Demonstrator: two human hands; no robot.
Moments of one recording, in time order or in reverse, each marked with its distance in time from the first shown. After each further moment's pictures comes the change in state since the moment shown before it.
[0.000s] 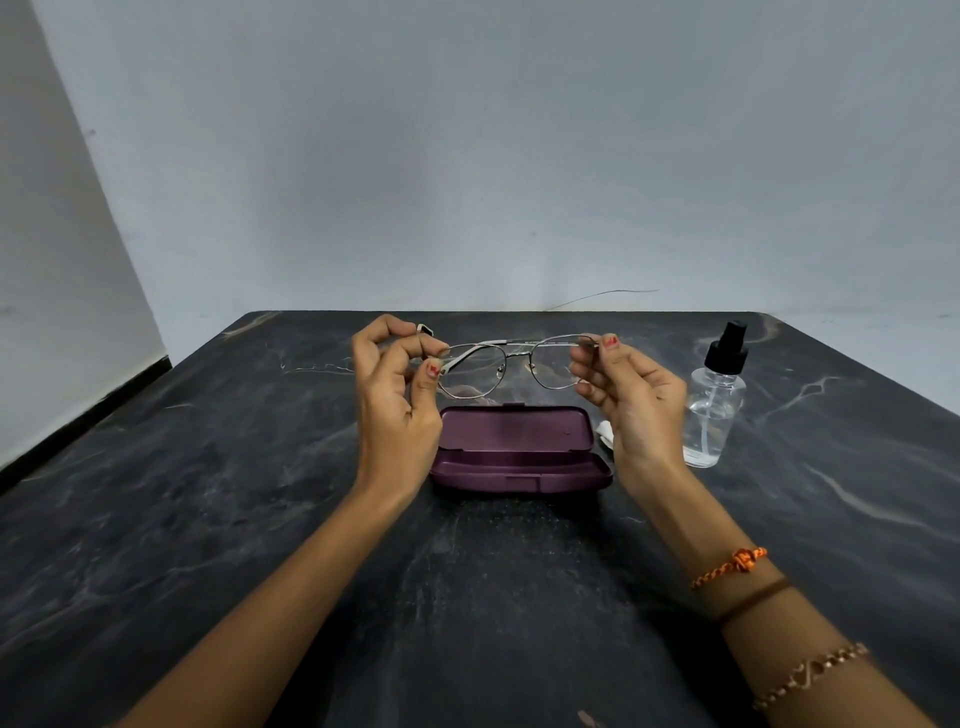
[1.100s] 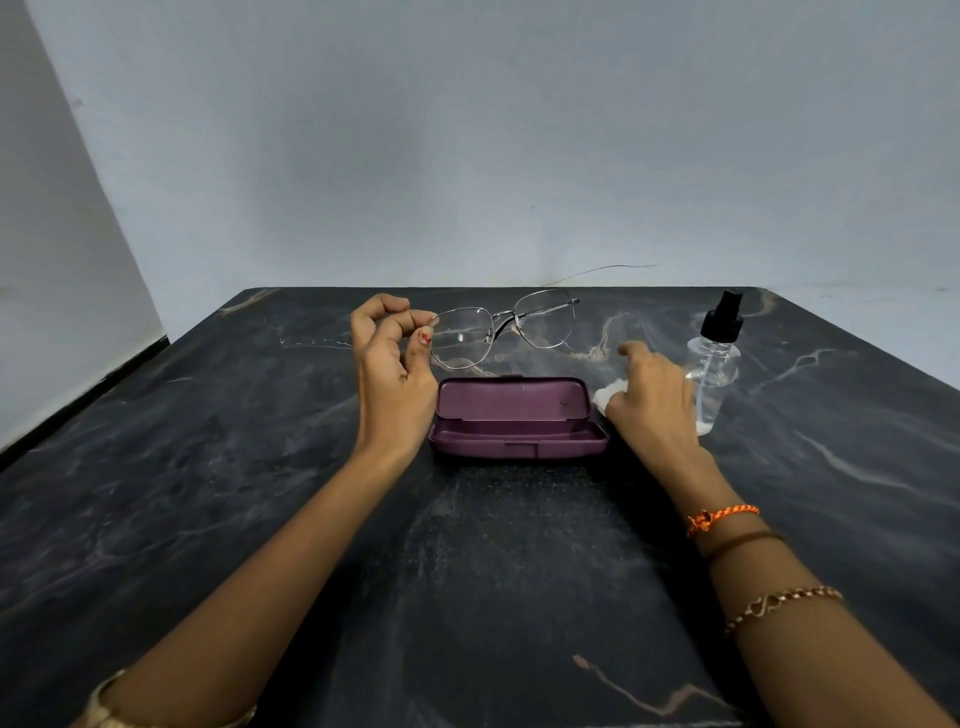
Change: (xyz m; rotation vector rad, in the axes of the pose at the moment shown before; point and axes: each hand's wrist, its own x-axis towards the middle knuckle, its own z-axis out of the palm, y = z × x) left_hand 0.001 -0.003 0.000 0.101 0.015 -0.137; right_hand 0.009 0.013 -0.035 -1.530 -0.018 -0.124
